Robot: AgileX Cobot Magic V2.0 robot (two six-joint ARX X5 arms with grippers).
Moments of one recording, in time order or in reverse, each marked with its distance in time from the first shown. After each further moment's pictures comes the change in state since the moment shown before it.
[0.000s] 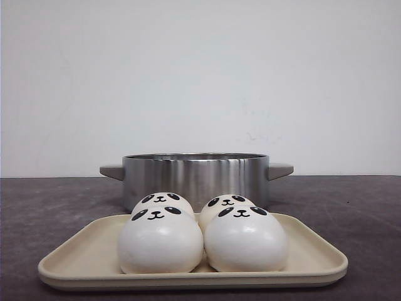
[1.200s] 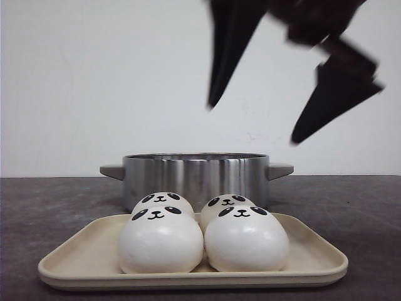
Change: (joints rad) left arm -0.289 0.095 0.000 -0.240 0.000 -0.034; right arm 0.687 0.904 0.101 -0.167 0.090 0.435
